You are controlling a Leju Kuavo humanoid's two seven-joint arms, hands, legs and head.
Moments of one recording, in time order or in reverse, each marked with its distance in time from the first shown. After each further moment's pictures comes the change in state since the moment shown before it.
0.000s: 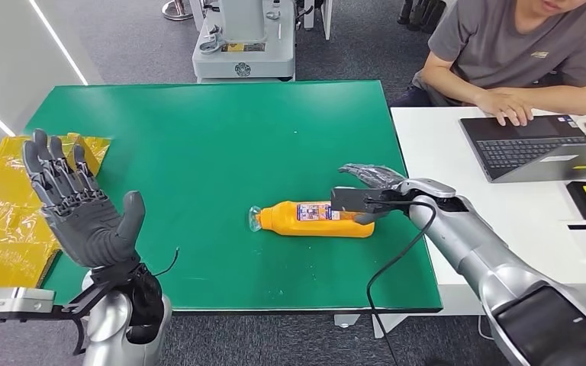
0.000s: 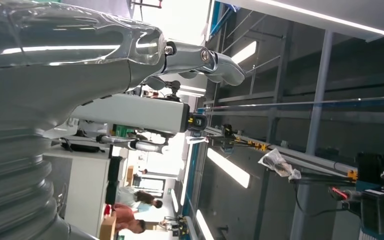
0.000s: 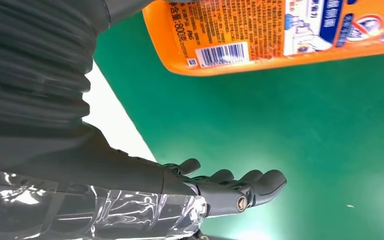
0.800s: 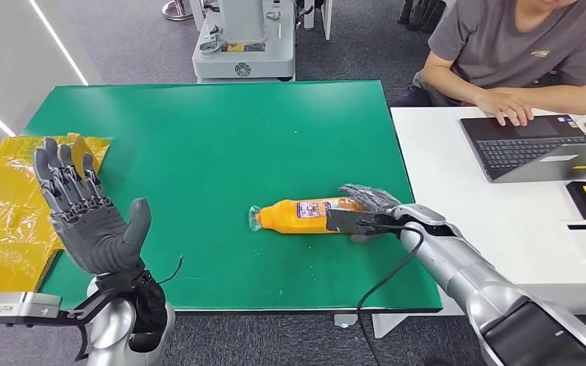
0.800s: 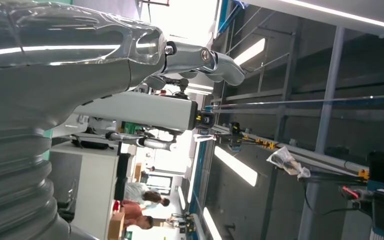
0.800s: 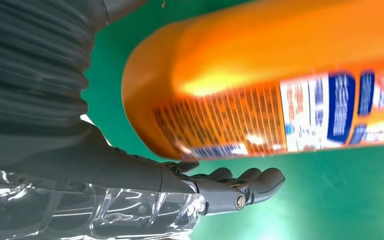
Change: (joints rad) left arm 0.027 0.023 -0.039 0.000 0.022 0.028 0.000; right arm 0.079 0.029 0.036 0.080 -0.034 -0.144 0.010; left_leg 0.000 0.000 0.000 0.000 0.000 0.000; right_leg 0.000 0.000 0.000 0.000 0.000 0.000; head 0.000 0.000
